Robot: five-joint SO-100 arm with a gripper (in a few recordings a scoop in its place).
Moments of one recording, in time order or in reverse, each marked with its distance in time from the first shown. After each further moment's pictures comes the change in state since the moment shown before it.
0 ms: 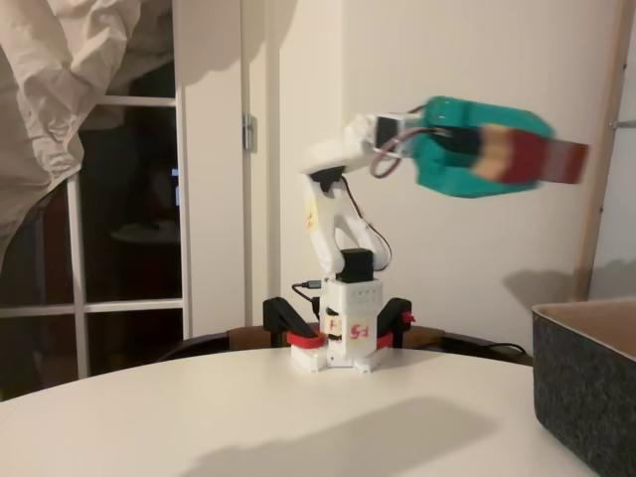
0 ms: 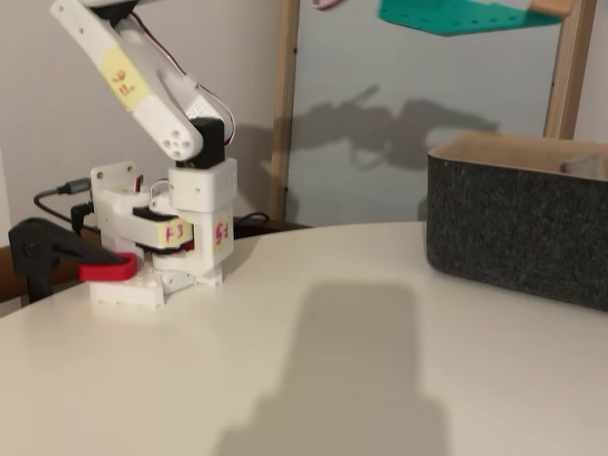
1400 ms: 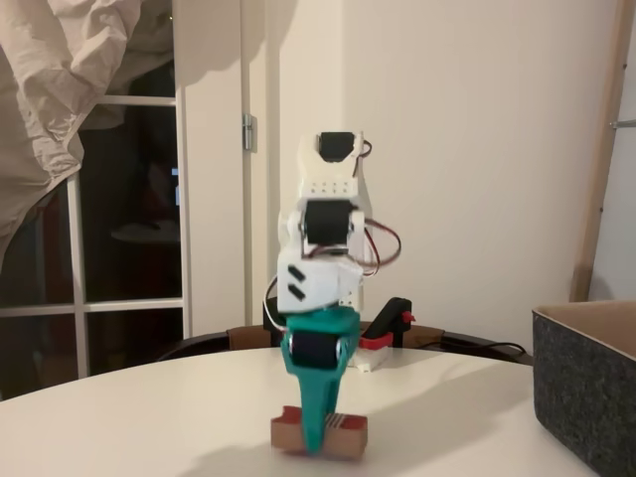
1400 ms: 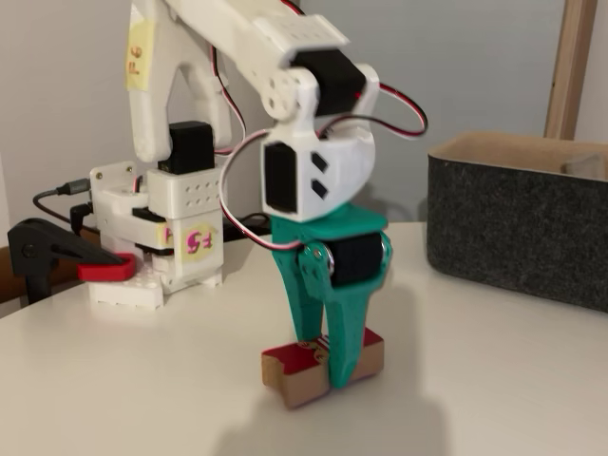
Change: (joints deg) arm 34.1 -36.7 0.1 37.6 -13.6
